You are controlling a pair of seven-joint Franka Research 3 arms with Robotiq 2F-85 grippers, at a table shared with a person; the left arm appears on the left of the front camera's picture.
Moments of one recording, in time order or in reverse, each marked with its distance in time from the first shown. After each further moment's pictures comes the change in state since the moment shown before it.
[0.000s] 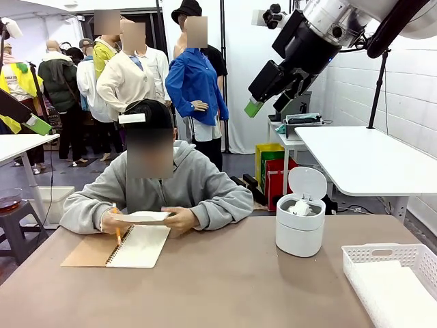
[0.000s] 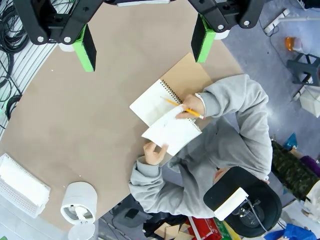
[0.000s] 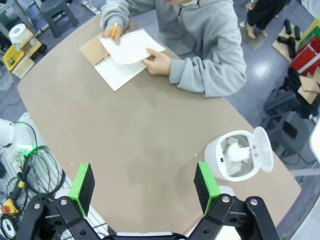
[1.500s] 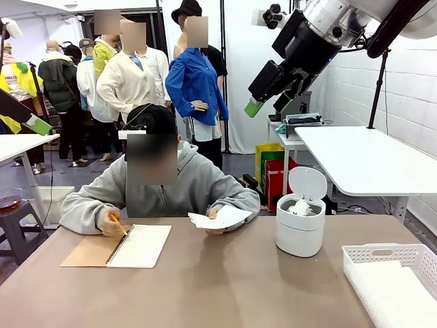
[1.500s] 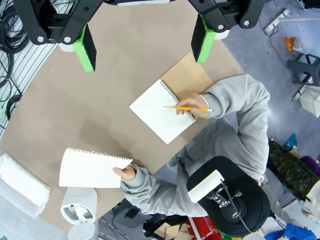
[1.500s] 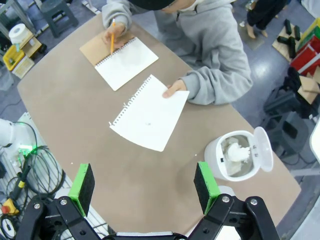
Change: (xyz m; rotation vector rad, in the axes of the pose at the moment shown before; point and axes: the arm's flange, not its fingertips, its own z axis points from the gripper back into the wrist) left arm 0.000 0.000 0.000 0.000 0.000 0.000; right arm 0.000 0.000 0.000 0.000 0.000 0.000
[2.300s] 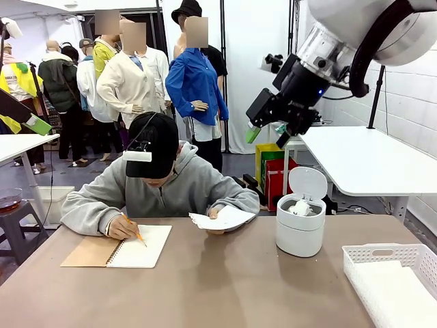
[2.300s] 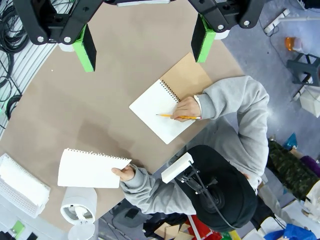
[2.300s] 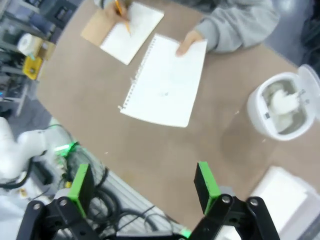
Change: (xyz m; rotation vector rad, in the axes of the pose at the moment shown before) left arm 0.000 0.000 0.000 0.000 0.000 0.000; right arm -0.019 -0.040 -0.068 0.146 0.208 -0.382
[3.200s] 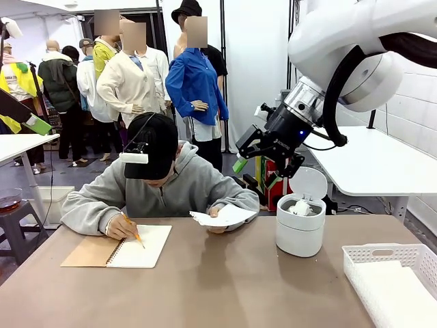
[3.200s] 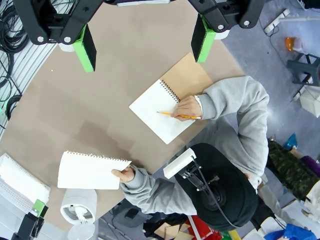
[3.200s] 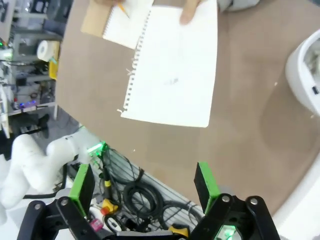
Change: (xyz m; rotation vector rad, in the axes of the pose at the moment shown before) left arm 0.000 0.000 0.000 0.000 0.000 0.000; right arm 0.004 -0.040 -0.077 0.138 0.126 -0.263
